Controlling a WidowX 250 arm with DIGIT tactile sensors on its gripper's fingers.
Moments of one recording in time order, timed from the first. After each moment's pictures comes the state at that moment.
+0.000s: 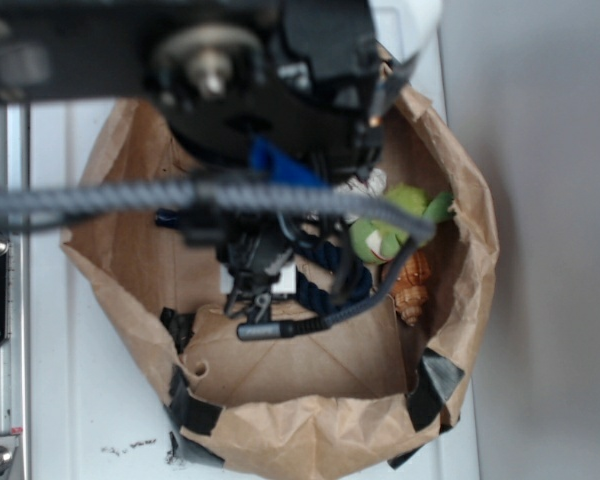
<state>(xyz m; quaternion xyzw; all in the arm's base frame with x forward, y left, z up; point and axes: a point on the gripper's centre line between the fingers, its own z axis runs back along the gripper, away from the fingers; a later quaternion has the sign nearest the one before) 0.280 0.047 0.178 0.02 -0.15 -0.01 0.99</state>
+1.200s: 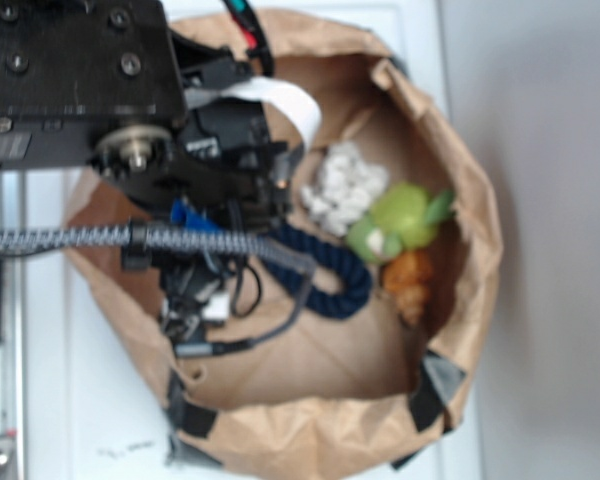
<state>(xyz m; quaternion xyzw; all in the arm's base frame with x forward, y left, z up) 0.249 0.039 0.132 -0.03 -0.13 -0.01 0.99</state>
